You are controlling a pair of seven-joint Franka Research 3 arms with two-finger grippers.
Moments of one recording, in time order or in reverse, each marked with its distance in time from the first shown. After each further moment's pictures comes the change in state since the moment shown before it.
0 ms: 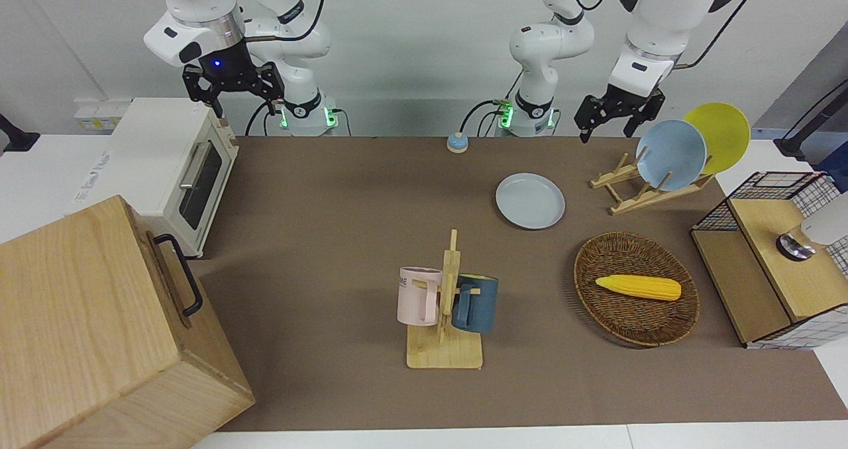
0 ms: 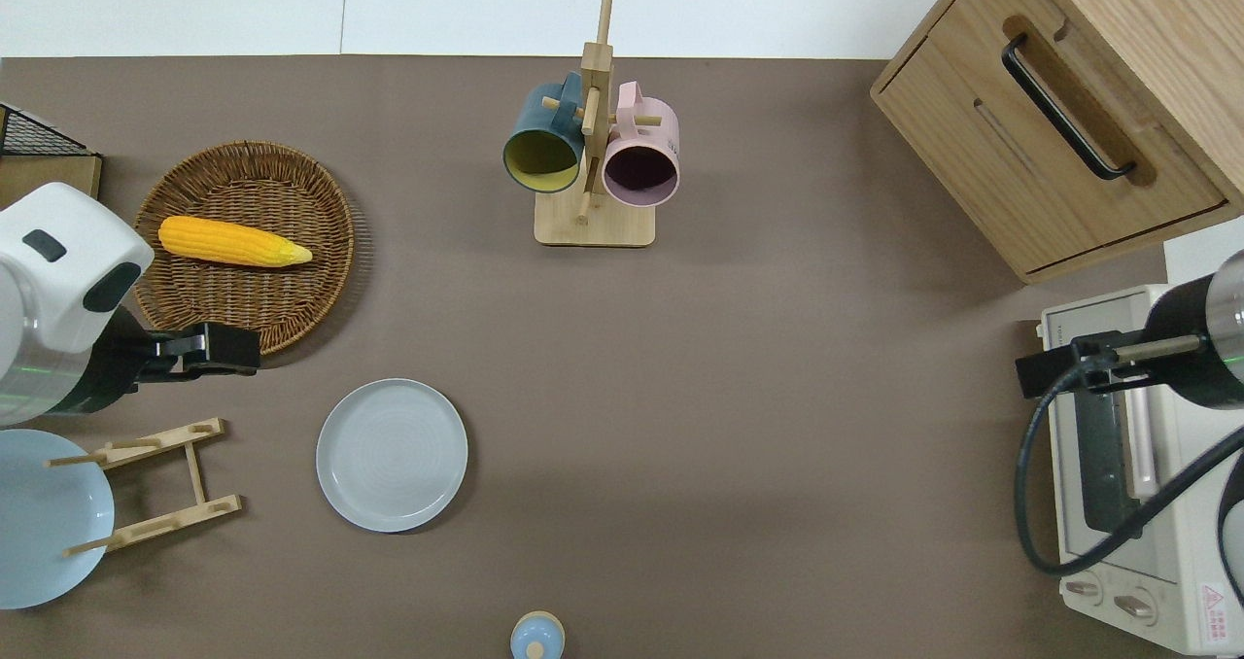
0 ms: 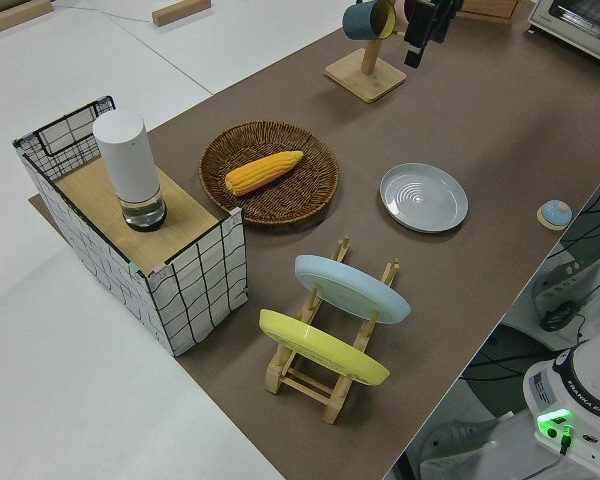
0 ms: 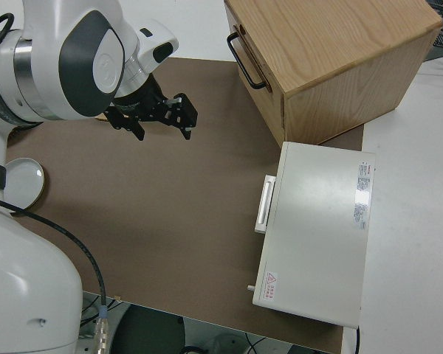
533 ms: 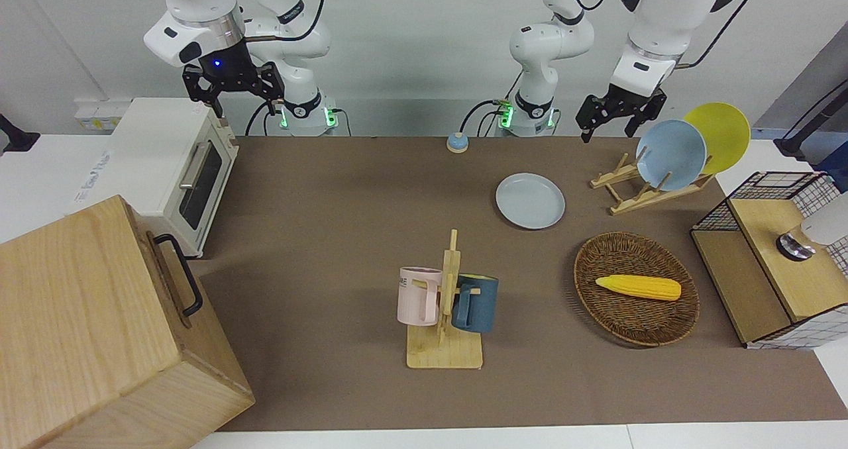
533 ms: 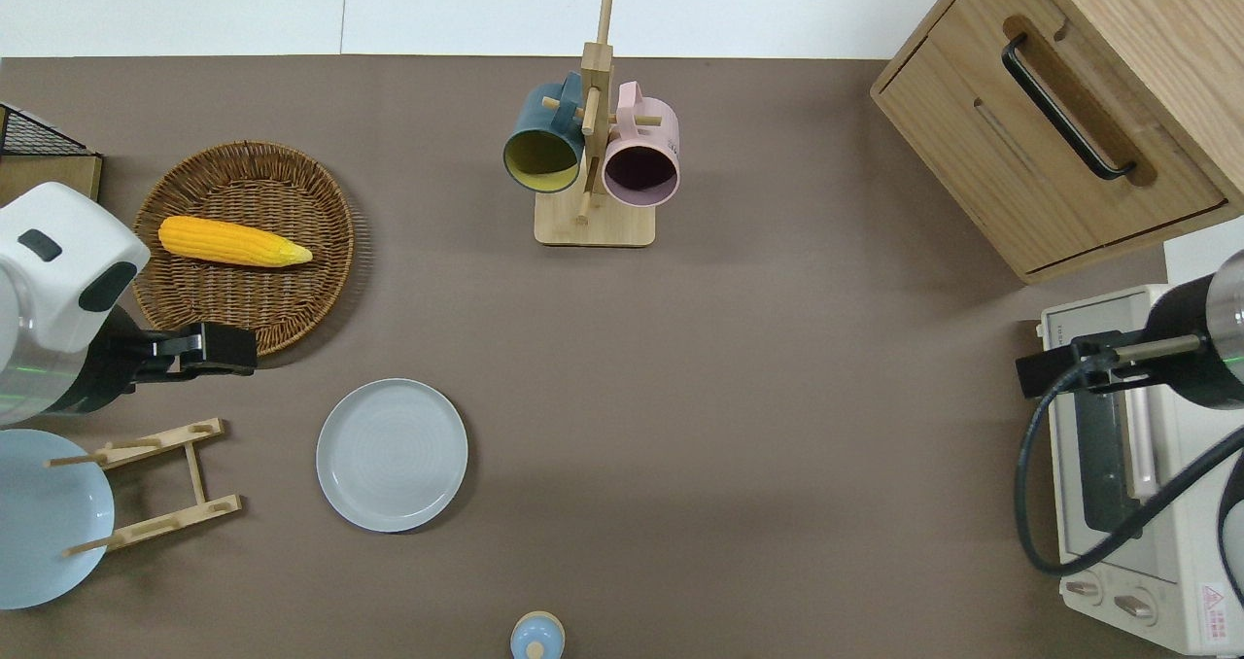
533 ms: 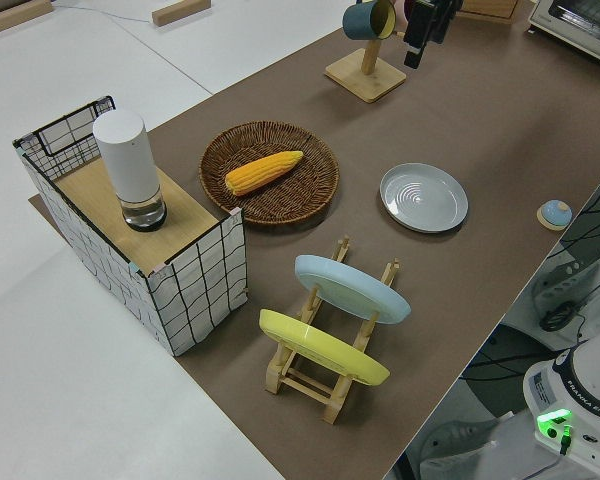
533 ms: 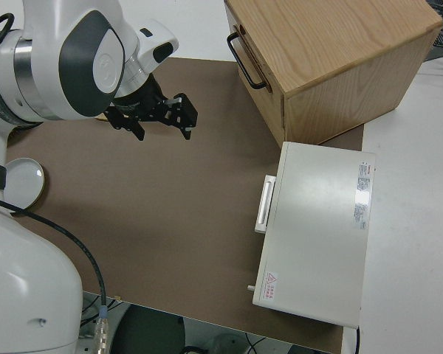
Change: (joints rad) left arm 0.001 0.000 0.004 0.000 0.000 -0.002 0.000; right arm 0.000 0.000 0.000 0.000 0.000 0.000 0.000
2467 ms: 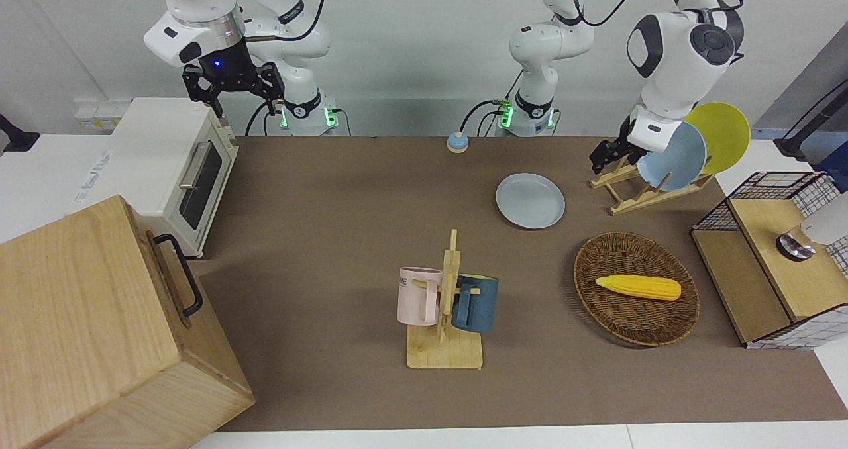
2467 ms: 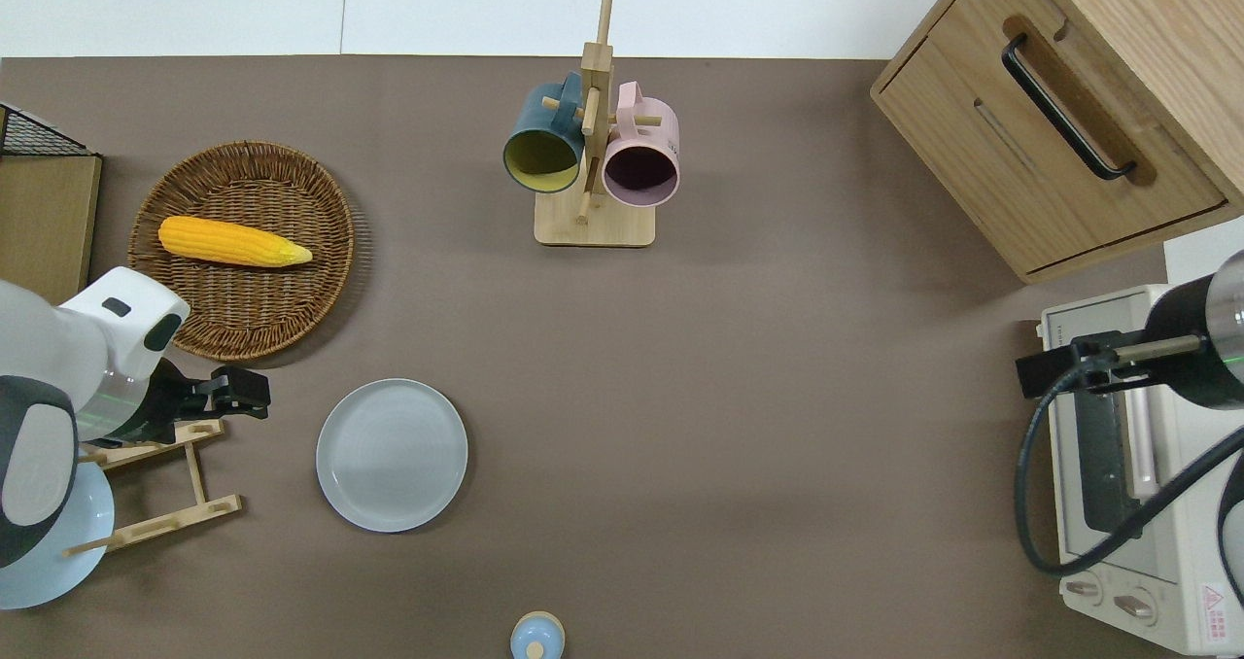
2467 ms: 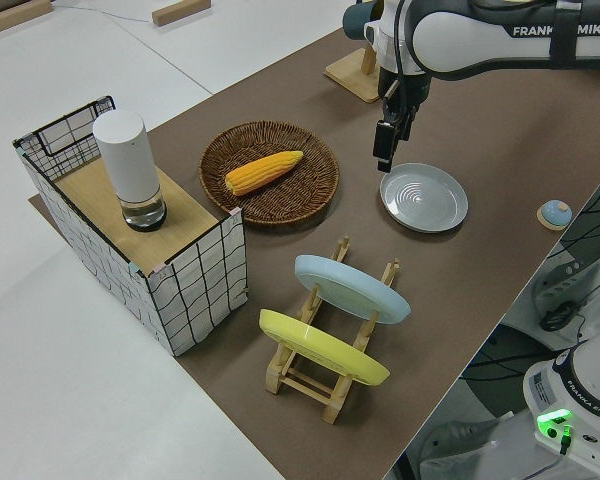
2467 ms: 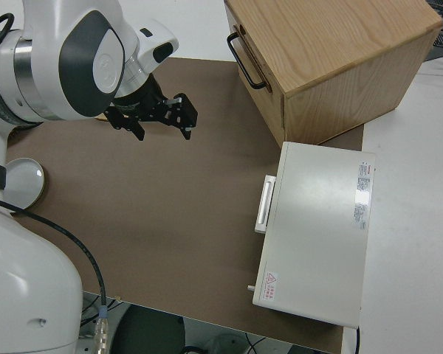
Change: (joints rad) left arm -0.003 0.017 0.118 -0.353 -0.016 0.210 0.000; right arm 0.000 0.000 0.000 0.000 0.000 0.000 0.000
